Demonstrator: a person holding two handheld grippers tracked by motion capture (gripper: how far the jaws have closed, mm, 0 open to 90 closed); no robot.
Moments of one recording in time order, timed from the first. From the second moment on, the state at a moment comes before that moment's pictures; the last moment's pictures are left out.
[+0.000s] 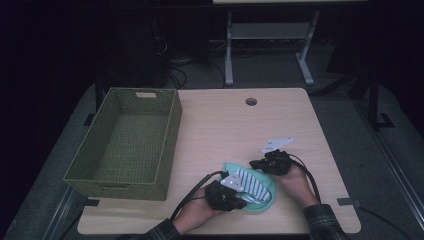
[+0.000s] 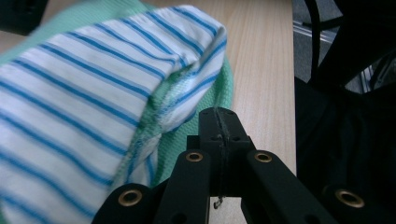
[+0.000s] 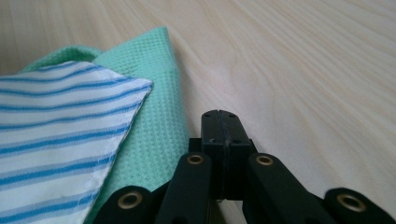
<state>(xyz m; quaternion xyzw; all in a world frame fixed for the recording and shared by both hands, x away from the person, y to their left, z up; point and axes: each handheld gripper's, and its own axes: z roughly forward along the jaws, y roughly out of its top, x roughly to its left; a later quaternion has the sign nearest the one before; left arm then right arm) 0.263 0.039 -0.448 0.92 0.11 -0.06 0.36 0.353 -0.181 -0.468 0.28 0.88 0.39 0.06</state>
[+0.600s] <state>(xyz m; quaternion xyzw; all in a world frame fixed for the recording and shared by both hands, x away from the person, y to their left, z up) 0.280 0.050 -0.457 0.94 0.13 -0.02 0.32 0.338 -0.195 -0.471 0.28 0.88 0.37 0.05</state>
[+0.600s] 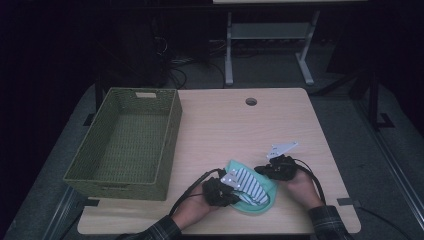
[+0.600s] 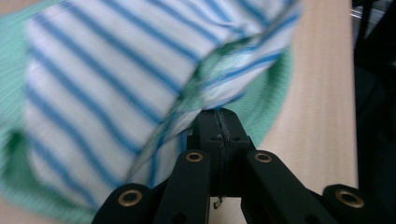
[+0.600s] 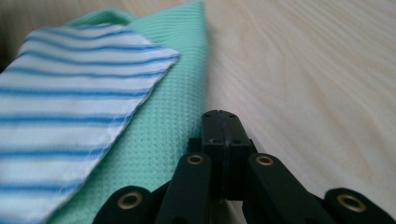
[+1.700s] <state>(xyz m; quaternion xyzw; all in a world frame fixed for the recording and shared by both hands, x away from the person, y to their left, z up) 0.319 0.077 -0.444 0.93 0.17 0.04 0.31 0.286 -0.223 -0.462 0.30 0.86 0.40 0.07</state>
